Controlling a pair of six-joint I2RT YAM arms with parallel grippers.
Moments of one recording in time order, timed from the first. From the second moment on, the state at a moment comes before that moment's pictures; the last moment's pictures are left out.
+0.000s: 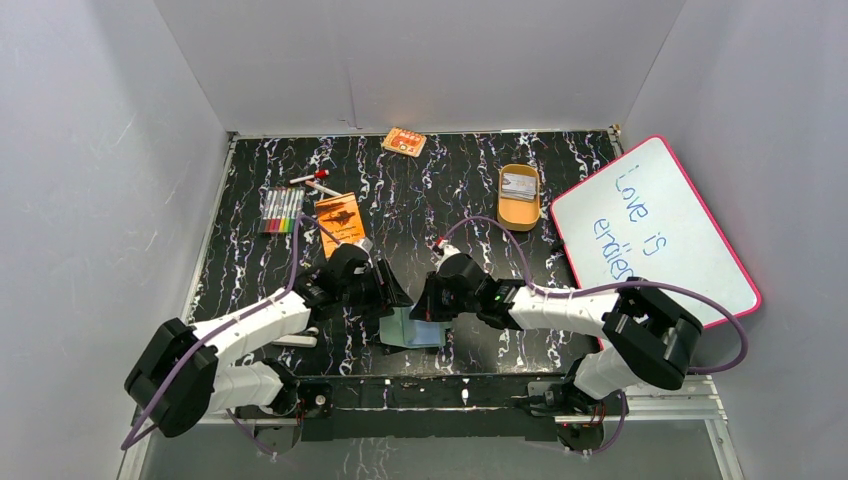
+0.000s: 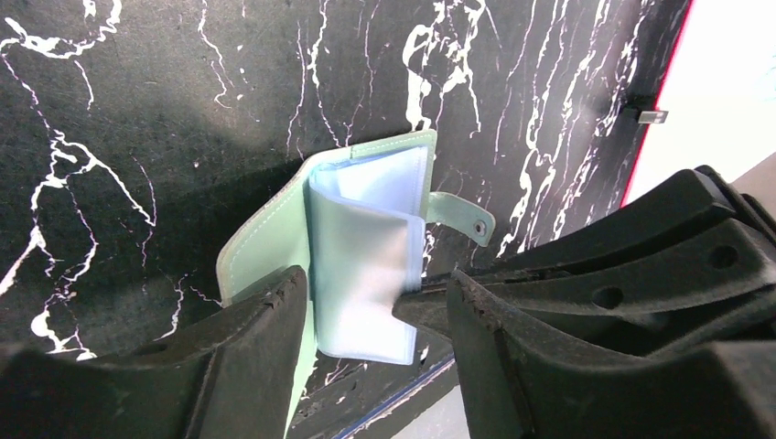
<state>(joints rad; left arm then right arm) -0.70 1.18 0.55 -0.18 0.22 -1.01 1.02 1.43 0.66 0.10 -0.13 0.90</state>
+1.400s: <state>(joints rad) -0.70 1.14 0.58 -0.35 0.04 -0.94 1.02 1.36 0.58 0.13 -0.12 0.90</state>
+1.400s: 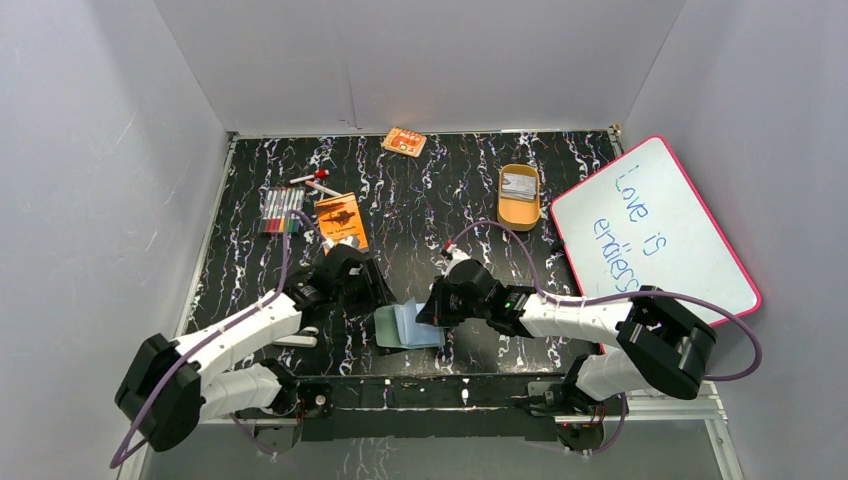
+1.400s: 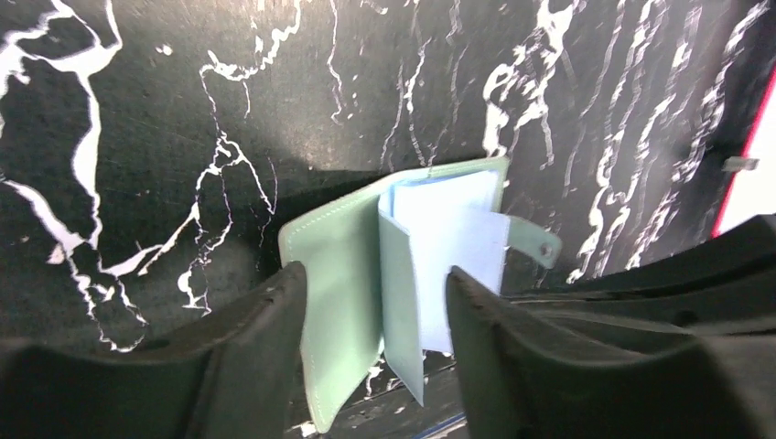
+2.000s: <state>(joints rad) -0.70 1.04 0.61 -0.19 0.17 -0.94 1.02 1.40 0.62 0.12 -0.15 0.89</state>
